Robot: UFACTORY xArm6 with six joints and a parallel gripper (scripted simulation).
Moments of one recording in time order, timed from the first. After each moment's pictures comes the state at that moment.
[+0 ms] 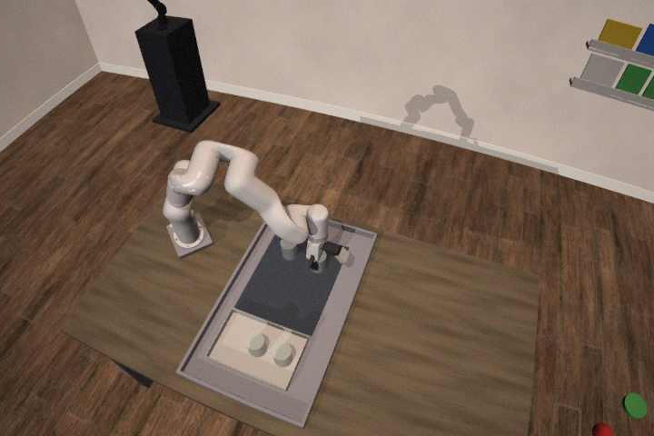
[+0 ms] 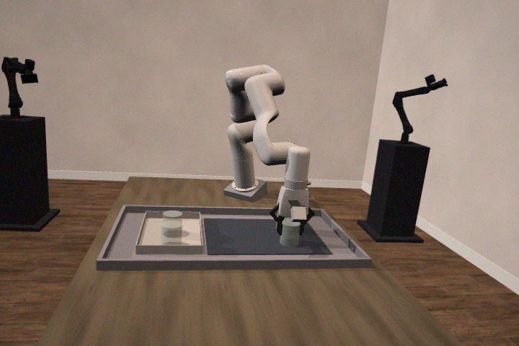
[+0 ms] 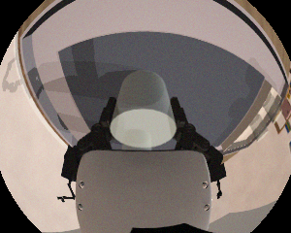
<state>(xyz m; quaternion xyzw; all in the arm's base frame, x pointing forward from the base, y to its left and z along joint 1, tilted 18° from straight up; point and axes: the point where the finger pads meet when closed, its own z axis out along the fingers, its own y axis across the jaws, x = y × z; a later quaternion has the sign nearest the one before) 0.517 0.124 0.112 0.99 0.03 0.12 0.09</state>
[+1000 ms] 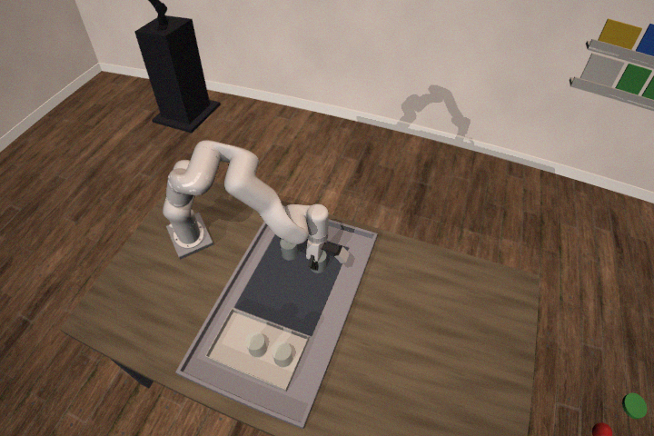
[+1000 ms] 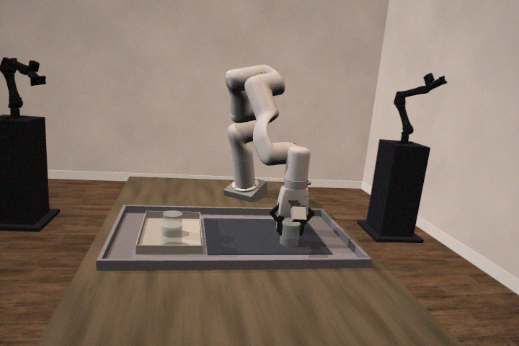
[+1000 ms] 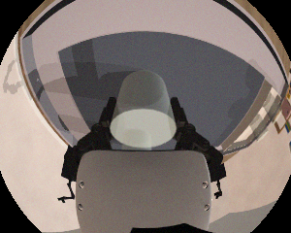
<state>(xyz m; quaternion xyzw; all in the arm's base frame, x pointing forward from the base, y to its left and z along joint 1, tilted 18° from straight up) 0.517 0.124 0.112 0.99 0.03 0.12 0.09</state>
